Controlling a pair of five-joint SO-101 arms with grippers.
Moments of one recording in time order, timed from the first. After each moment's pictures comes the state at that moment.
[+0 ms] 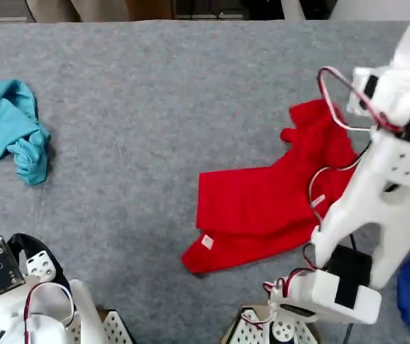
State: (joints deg) left arm -30.3 -102.4 39.6 99.5 -10.1; right arm 18.4 -2.5 -40.5 101.5 -0.7
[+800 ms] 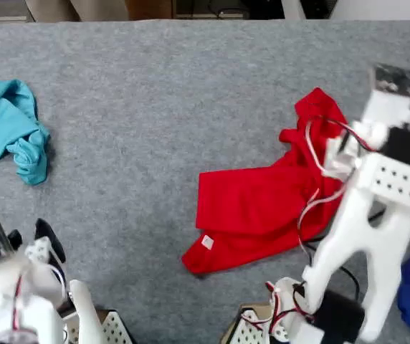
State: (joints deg) left arm -30.3 -88.8 34.7 99.5 -10.0; right arm 23.7 -22.6 11.1 91.7 -0.8
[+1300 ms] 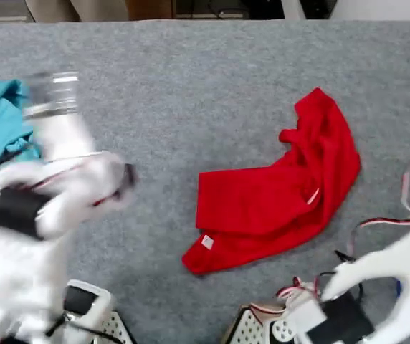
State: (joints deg) left arm 18.9 -36.1 4.0 100.3 11.7; right arm 59.2 -18.0 17.8 79.6 5.8
